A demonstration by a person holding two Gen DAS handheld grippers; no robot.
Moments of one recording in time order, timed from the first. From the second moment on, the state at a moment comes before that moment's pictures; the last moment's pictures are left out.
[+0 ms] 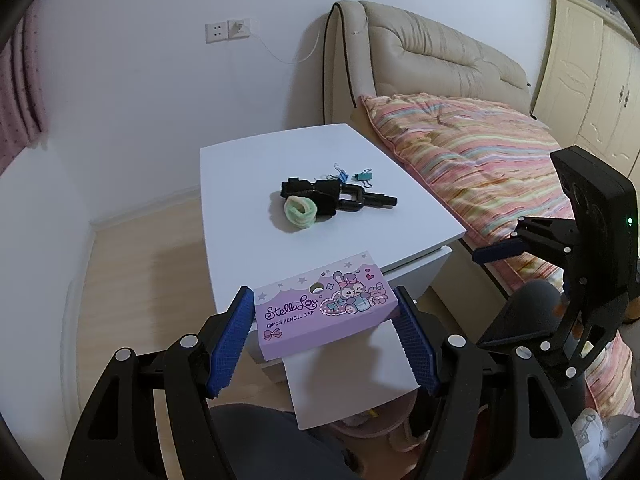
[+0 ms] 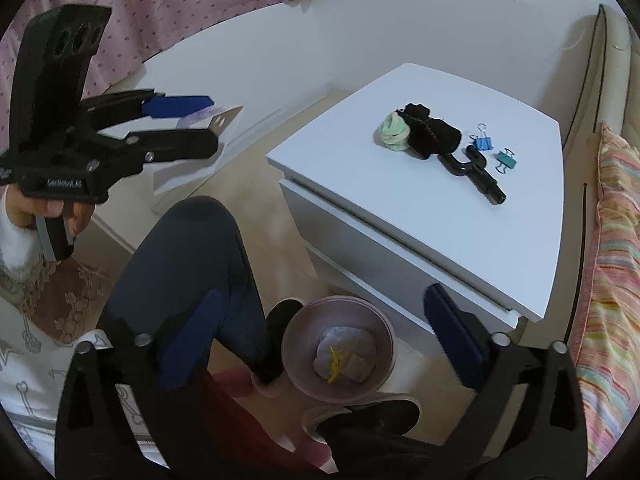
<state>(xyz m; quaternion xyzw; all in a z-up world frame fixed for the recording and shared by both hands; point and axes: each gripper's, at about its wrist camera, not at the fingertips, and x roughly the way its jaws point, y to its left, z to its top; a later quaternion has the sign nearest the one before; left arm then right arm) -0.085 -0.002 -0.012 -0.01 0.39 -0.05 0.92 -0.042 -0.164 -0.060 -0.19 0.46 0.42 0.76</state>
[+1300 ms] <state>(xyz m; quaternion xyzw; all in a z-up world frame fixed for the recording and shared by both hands) -0.064 -0.065 -0.036 0.03 0.44 -0.15 0.89 -0.013 -0.231 -0.020 -0.12 0.45 0.28 0.84</state>
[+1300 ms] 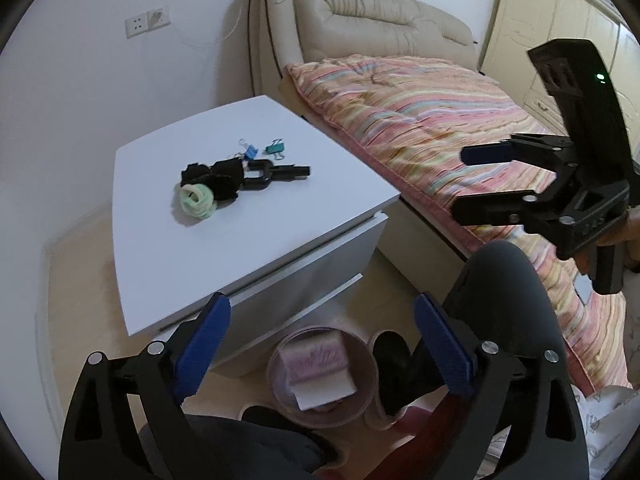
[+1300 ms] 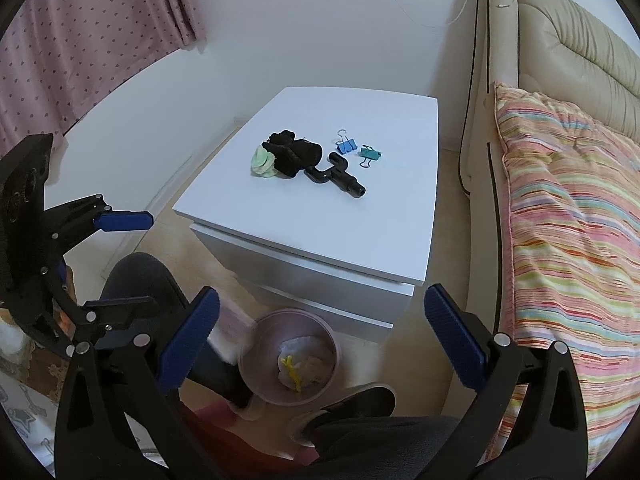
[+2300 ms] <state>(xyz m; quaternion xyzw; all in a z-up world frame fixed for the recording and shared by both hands) -0.054 -0.029 -0.029 0.00 0.40 -0.09 0.91 0.014 -0.197 -0.018 -0.19 0.43 0.33 0.82</state>
